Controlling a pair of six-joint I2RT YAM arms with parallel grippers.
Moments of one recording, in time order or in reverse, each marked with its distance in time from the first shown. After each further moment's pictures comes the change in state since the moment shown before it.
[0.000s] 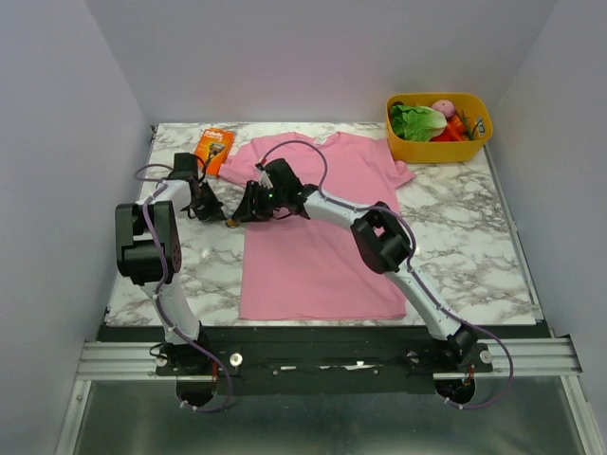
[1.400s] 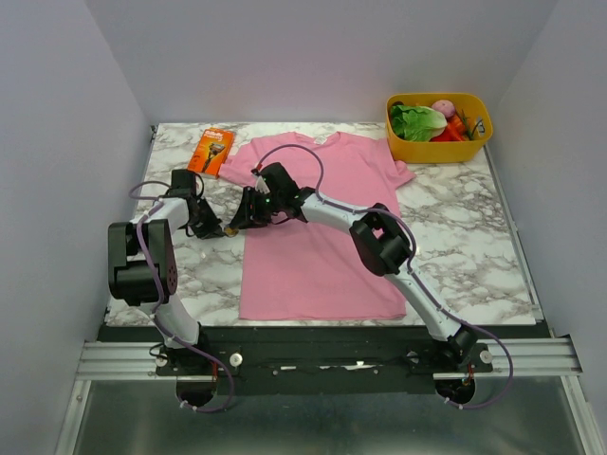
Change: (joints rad) left arm 0.002 -0.174 -0.229 0.028 -0.021 -0.015; right arm 0.032 -0.026 -0.036 -0.032 -0.011 -0.011
